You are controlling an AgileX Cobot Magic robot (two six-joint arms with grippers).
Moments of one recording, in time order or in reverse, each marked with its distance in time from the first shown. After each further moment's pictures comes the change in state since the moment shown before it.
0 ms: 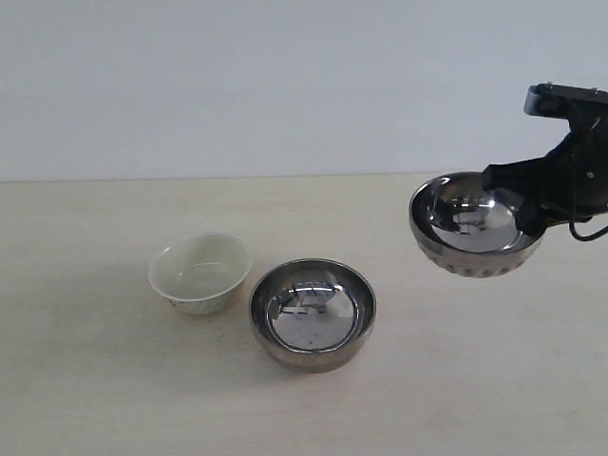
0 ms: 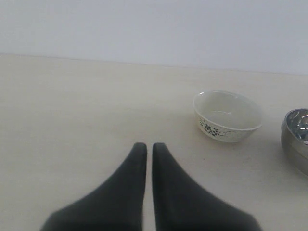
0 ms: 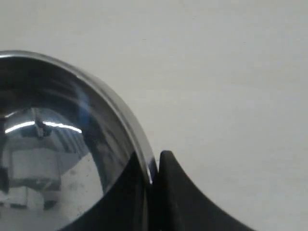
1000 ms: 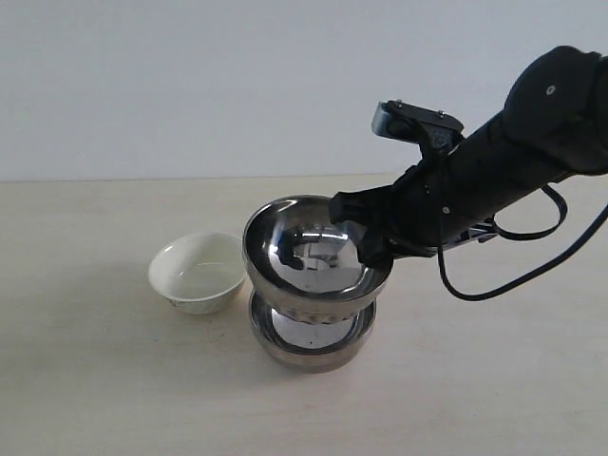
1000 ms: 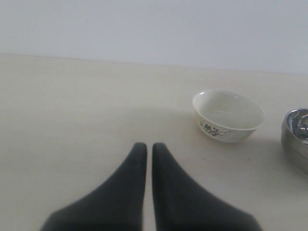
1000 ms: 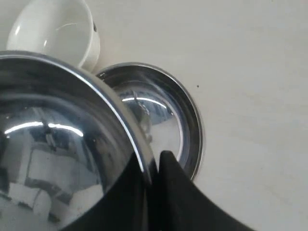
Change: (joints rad) left arm 0.000 0.000 0.000 0.000 0.000 0.000; right arm 0.368 -0.045 0.084 0.324 -0.074 -0.131
